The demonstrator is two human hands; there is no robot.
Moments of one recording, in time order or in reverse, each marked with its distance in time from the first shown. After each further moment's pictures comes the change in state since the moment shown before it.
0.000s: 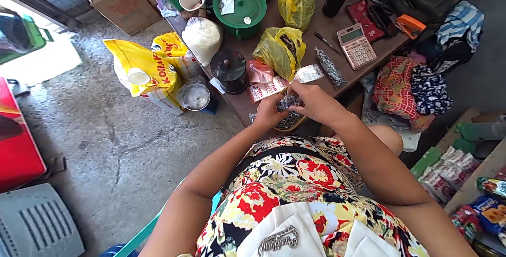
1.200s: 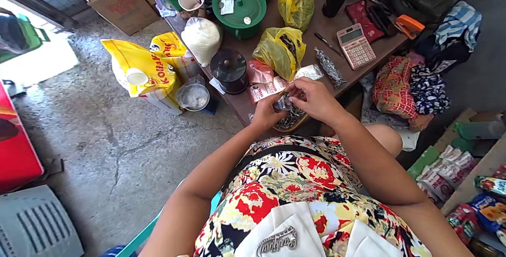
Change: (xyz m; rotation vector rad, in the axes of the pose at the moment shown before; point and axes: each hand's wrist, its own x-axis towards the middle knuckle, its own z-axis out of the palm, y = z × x) left_hand -0.004 -0.002 -0.006 -0.088 0.038 0.032; right_hand 0.003 0.001 0.002 0.225 0.121 0.060
